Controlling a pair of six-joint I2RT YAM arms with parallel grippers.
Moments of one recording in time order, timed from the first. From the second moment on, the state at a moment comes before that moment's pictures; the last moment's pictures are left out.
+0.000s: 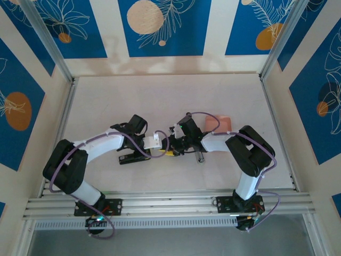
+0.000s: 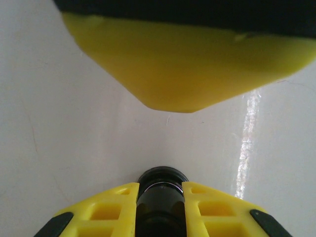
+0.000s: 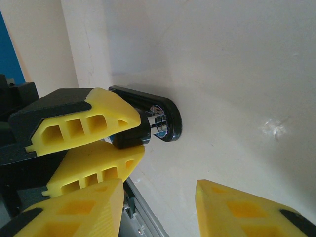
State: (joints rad) left arm -0.57 1.55 0.89 -0.59 0.32 0.78; right arm 0.67 1.76 0.80 0.16 -0.75 0.96
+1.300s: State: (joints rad) left arm -0.30 1.77 1.43 -0.98 -0.11 -0.22; right arm 0.66 1.75 0.80 0.17 -0.68 0.96
